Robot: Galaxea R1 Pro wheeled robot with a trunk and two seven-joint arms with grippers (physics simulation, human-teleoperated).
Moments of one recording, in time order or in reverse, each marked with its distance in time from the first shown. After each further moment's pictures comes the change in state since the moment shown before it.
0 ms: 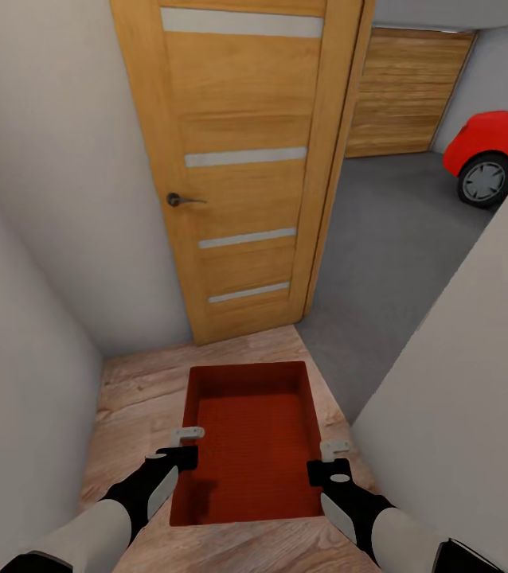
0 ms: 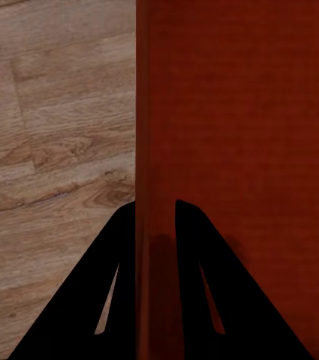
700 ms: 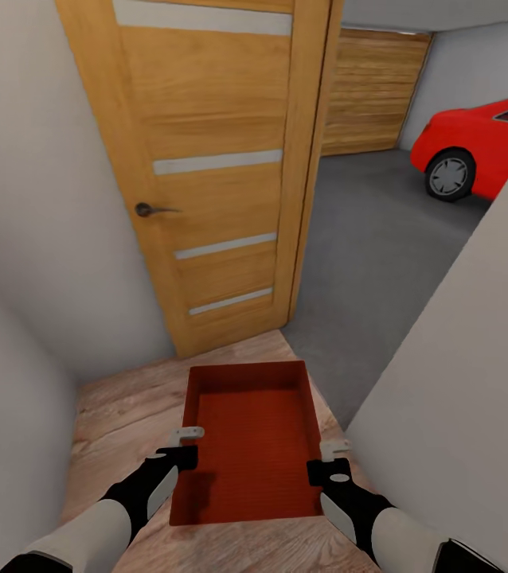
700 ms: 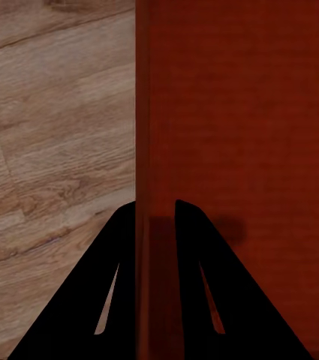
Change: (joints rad) left arm 0.000 0.001 -0.002 -0.001 0.002 0.001 0.000; right arm 0.000 0.000 0.001 -0.005 -0.001 0.001 -0.005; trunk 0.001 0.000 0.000
